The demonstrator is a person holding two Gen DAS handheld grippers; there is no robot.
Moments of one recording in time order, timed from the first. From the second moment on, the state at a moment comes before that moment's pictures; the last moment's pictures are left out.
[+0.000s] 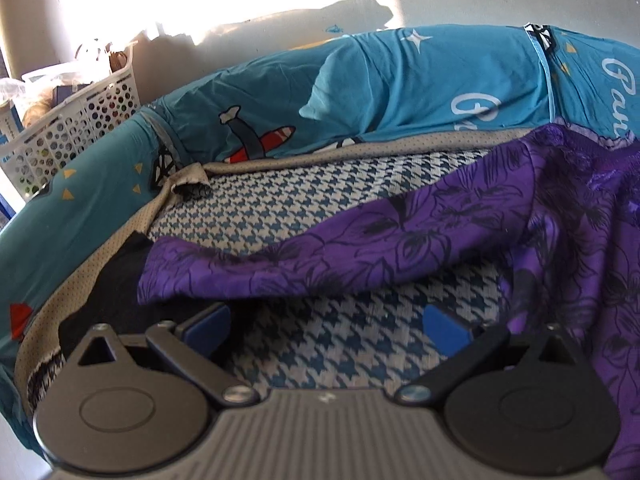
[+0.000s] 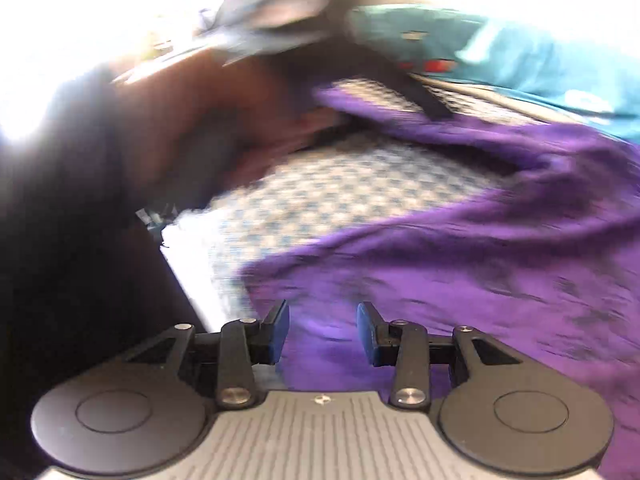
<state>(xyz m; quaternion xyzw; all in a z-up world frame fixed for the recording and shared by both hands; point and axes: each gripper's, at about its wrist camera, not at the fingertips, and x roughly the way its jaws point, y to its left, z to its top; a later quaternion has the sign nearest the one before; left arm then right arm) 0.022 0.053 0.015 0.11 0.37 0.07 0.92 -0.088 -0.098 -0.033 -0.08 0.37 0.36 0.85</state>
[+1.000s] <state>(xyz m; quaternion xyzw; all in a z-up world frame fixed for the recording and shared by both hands) -0.097 0.001 -0.032 0.09 0.44 0.01 0.89 -0.041 -0.214 -0.060 -0.03 0.35 0.06 0.93</state>
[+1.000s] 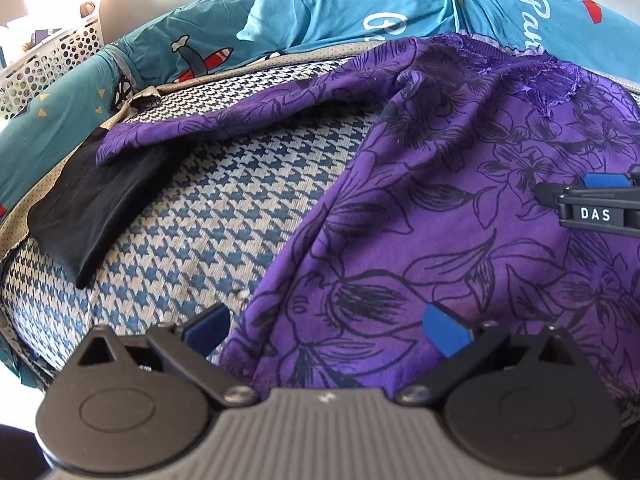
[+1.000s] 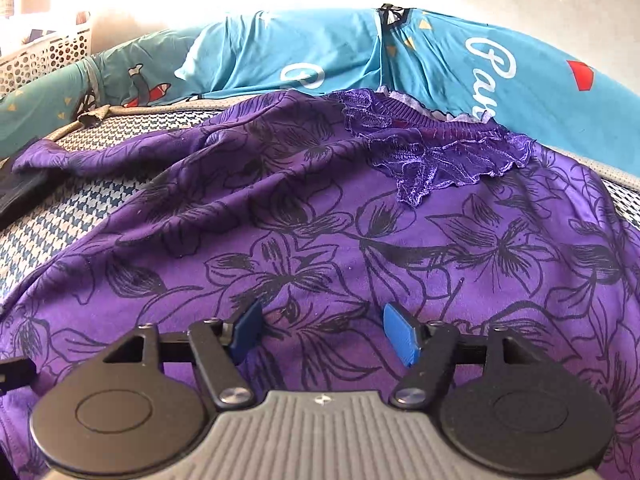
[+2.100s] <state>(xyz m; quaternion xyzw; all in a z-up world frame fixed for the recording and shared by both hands) -0.096 0.002 -0.042 0.05 0.47 0.03 0.88 -0.062 -0.218 -0.058 -0.03 0.35 0.05 0.93</state>
